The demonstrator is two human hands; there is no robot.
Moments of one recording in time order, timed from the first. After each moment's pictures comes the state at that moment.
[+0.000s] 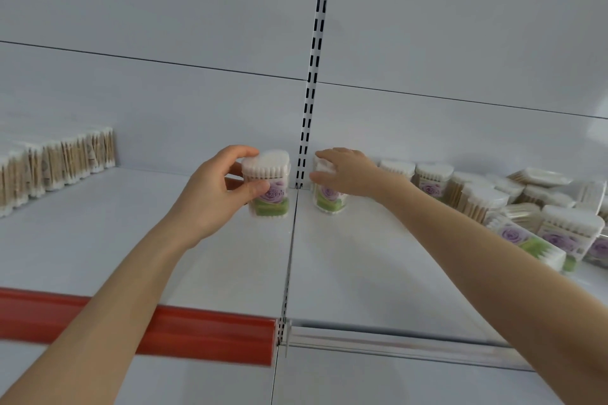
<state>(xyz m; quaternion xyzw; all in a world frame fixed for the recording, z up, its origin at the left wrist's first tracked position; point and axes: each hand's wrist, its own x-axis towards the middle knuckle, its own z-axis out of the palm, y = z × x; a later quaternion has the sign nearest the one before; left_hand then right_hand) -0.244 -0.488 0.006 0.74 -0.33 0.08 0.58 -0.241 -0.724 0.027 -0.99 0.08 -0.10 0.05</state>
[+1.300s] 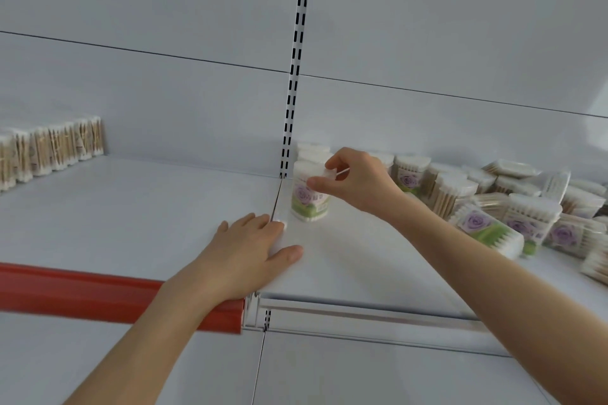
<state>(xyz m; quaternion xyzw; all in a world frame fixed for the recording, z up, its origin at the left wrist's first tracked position) -0.312 -0.518 -0.030 0.92 -0.38 0.03 0.10 -0.340 -0.704 0.029 -0.93 0.09 -0.22 0.27</state>
